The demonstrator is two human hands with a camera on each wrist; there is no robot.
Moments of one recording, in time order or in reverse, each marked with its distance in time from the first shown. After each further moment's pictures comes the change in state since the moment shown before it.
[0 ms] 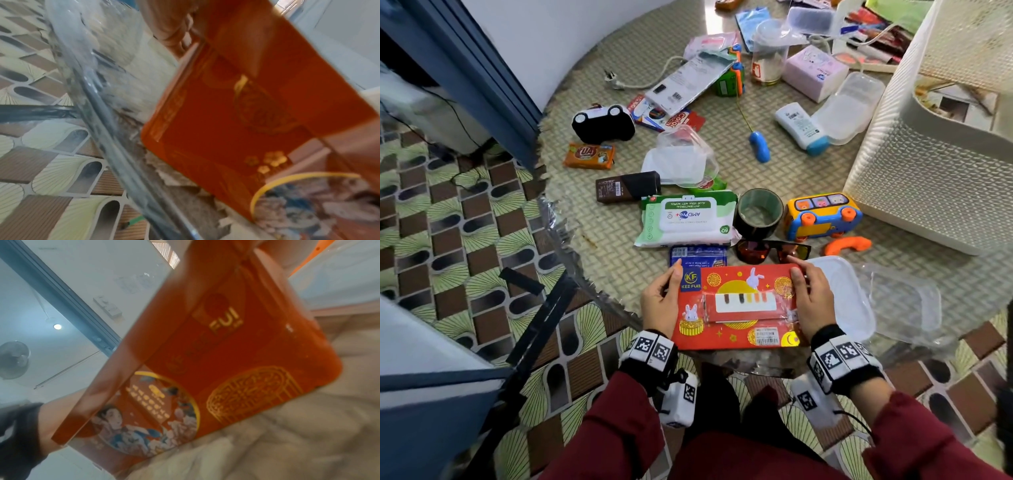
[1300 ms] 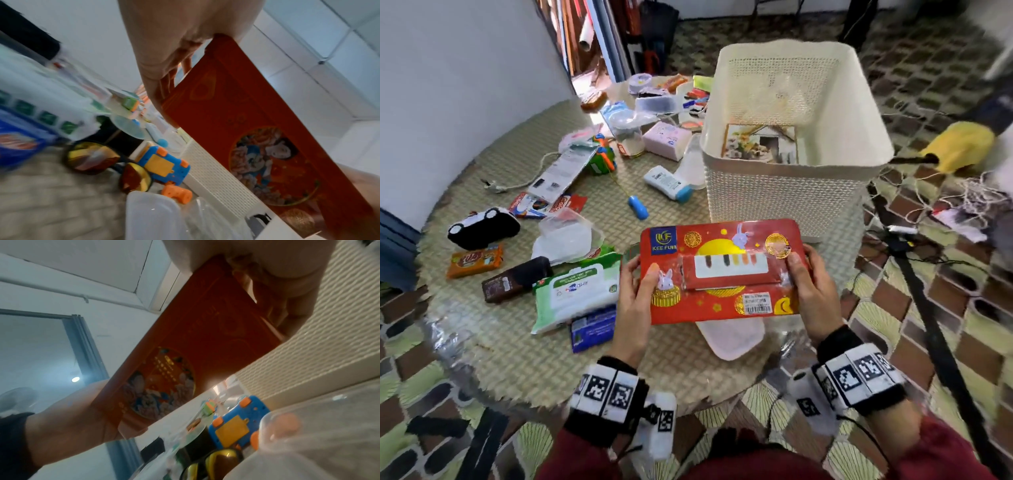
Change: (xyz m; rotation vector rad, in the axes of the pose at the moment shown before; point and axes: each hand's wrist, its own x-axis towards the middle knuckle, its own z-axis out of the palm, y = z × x) left_hand -0.074 0.128 0.116 -0.180 -0.443 0.186; right_hand -0.027 -0.035 -0.173 0.488 0.325 0.062
